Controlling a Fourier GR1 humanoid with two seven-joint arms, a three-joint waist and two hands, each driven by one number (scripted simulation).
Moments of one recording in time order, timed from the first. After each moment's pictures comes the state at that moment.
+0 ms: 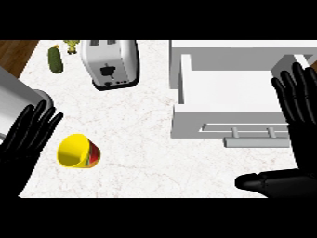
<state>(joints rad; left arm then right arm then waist) 0.12 0.13 0.10 -1.93 0.39 -0.42 0.02 -0.09 -0.07 0.00 -2.06 -0.11 0.07 0.11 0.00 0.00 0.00</state>
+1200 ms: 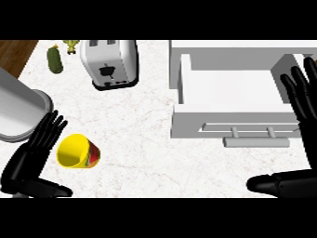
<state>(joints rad) 0.03 0.17 0.21 -1.38 0.14 -0.51 -0.35 -0.11 -0.10 -0.05 -2.08 -0.16 0.10 0.18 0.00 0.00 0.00</state>
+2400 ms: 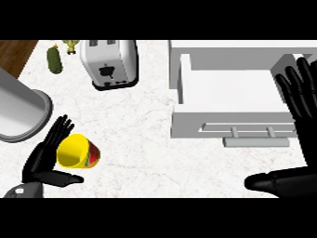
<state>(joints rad) -0.17 0.23 0.22 -0.78 -0.01 -0.44 -0.70 -0.12 -0.09 -0.05 -2.06 -0.16 0.12 0.17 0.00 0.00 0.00</state>
